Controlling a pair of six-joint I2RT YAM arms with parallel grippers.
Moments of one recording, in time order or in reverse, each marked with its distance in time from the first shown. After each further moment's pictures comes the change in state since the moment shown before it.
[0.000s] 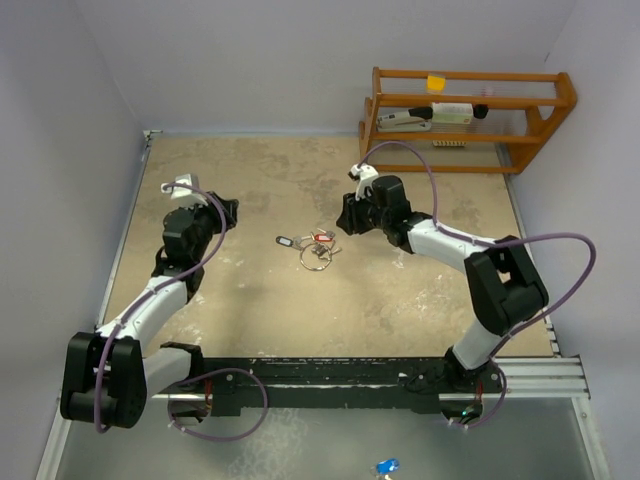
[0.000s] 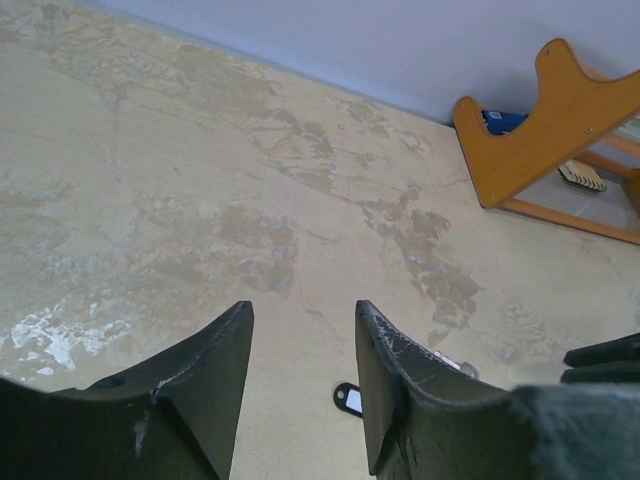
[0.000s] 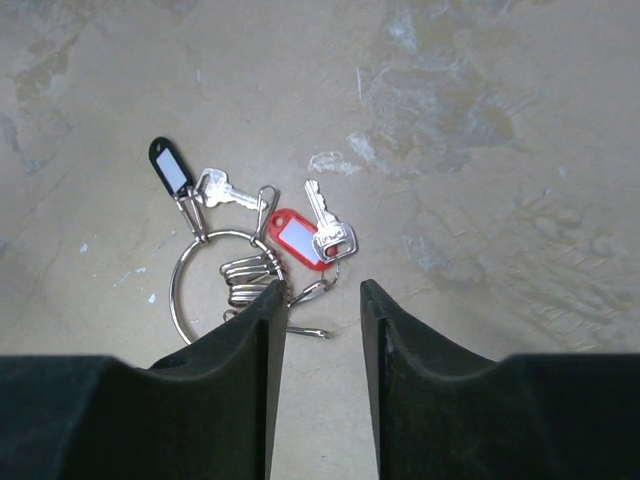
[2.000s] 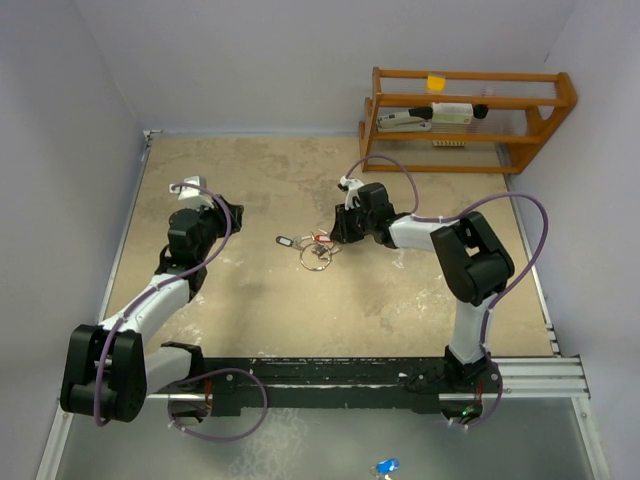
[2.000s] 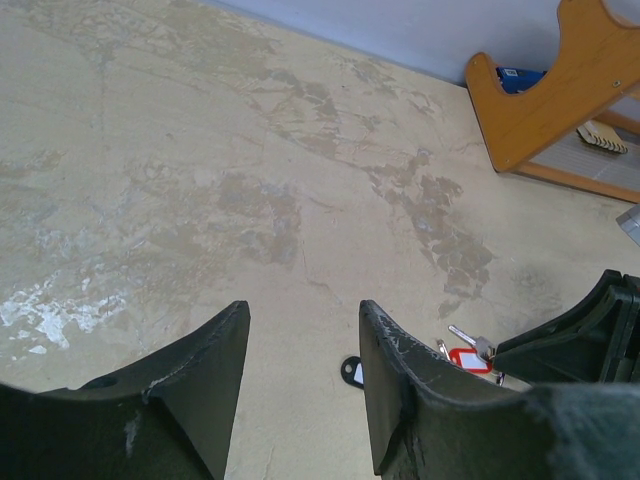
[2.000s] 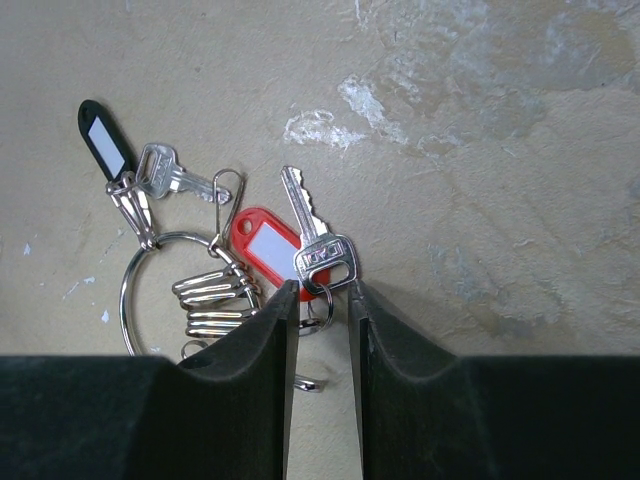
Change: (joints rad) left arm -0.024 0.032 0.000 -0.031 0.012 0.028; right arm 0.007 0.272 0.072 0.031 -0.080 0.074
